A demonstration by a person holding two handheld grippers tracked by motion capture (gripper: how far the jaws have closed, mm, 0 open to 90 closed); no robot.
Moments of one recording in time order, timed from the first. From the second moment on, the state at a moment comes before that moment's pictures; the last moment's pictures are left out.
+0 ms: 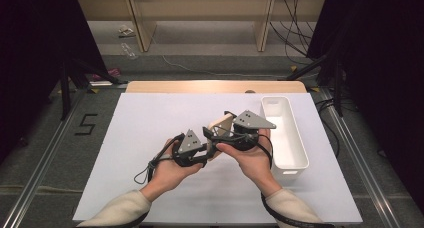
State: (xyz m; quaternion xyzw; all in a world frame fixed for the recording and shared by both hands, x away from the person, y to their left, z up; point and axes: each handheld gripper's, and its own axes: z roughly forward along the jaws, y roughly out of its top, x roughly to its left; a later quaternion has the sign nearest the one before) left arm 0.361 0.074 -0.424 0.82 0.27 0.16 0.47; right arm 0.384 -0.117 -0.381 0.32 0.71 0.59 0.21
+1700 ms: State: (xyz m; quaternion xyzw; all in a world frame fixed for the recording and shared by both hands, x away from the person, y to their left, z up) left arm 0.331 0.168 -0.429 0.82 0.30 0.21 0.44; right arm 0.390 -0.139 -0.368 0.35 0.69 0.59 0.24
